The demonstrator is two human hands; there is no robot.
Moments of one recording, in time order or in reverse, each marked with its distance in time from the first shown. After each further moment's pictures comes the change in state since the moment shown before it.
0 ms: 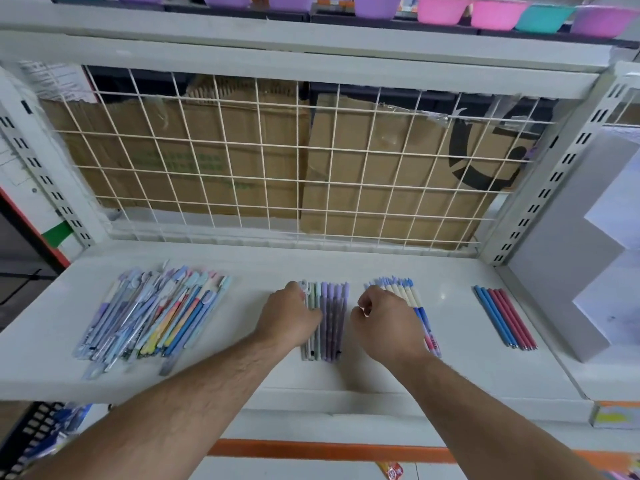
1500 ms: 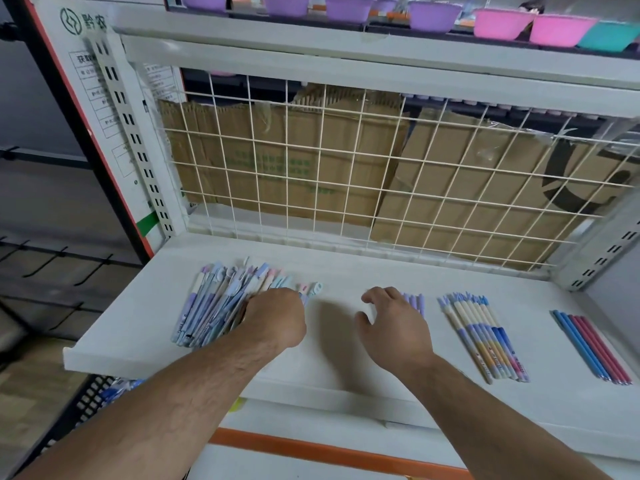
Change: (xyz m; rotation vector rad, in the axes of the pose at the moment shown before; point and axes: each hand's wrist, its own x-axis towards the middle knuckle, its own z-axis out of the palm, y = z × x) left_hand 0.011 -0.101 -0.099 0.682 -0.064 0.049; right_hand -0.015 -0.106 0.054 -0.106 -0.013 -0.183
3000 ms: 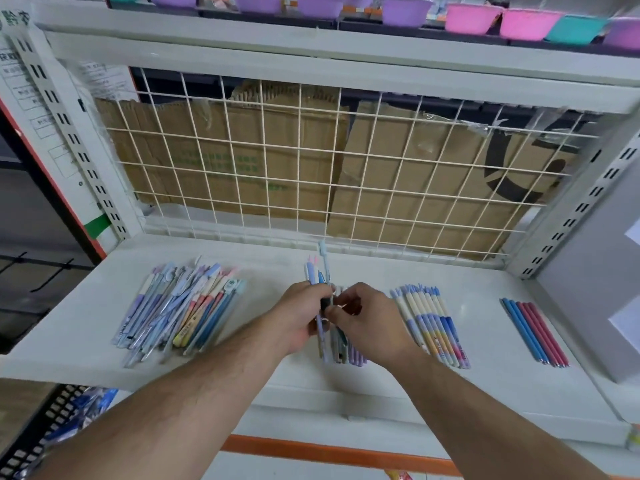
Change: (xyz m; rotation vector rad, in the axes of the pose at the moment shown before) left_hand 0.000 0.117 -0.006 -1.693 -0.303 -0.225; right_hand 0.000 0.054 -0.034 0.561 -0.127 0.050
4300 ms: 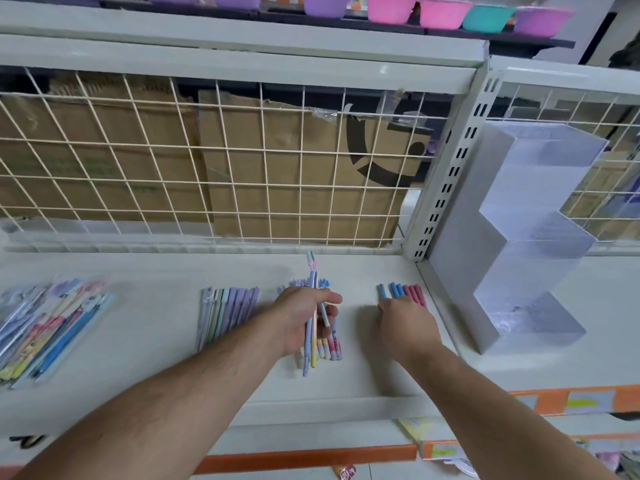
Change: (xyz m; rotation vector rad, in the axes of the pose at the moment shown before) left_hand 0.004 -0.021 0.201 0.035 -0.125 -0.131; right_hand -0.004 0.177 -0.182 -0.893 0.033 0.204
